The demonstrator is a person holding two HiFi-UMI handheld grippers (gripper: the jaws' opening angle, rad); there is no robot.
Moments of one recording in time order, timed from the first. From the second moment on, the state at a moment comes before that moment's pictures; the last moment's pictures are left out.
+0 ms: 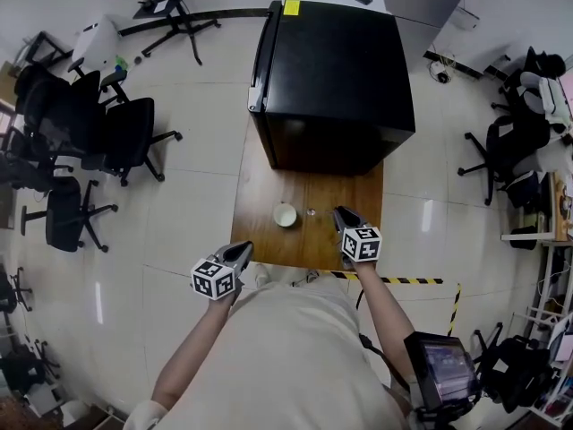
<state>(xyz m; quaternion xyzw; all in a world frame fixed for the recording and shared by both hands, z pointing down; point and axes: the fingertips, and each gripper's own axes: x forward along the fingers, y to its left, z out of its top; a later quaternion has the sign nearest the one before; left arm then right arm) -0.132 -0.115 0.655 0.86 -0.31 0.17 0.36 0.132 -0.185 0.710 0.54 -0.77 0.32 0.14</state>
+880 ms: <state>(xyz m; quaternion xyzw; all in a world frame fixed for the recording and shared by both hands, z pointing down) -0.127 -0.128 0.624 0.88 -0.30 0.22 0.30 0.167 -0.186 0.854 0.65 -0.64 0.40 0.11</state>
